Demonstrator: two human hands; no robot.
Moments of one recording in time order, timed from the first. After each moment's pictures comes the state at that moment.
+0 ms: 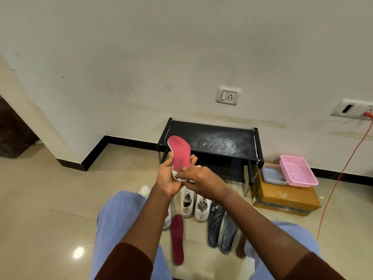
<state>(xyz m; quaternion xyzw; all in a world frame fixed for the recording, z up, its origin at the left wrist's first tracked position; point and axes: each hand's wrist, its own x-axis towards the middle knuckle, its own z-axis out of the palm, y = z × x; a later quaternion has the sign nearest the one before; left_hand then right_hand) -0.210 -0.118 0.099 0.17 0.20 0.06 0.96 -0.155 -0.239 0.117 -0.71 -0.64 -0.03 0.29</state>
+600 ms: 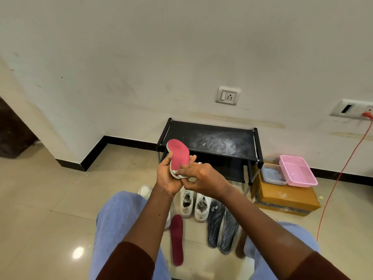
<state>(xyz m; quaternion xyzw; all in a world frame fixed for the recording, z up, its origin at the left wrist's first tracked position) -0.208 -0.116 0.100 0.15 0.21 0.05 0.97 -0.155 -0.237 0.128 -0.69 -0.64 -0.11 0.33</state>
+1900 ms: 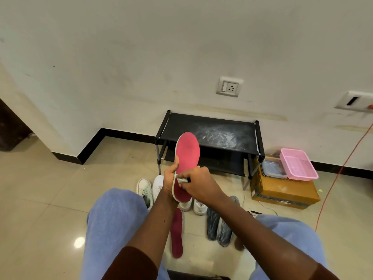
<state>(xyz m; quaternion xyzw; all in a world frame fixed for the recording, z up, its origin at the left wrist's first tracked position) -0.210 -0.139 0.072 0.22 0.23 0.08 0.94 -0.184 -0.231 0.131 -0.85 -0.43 0.15 0.27</state>
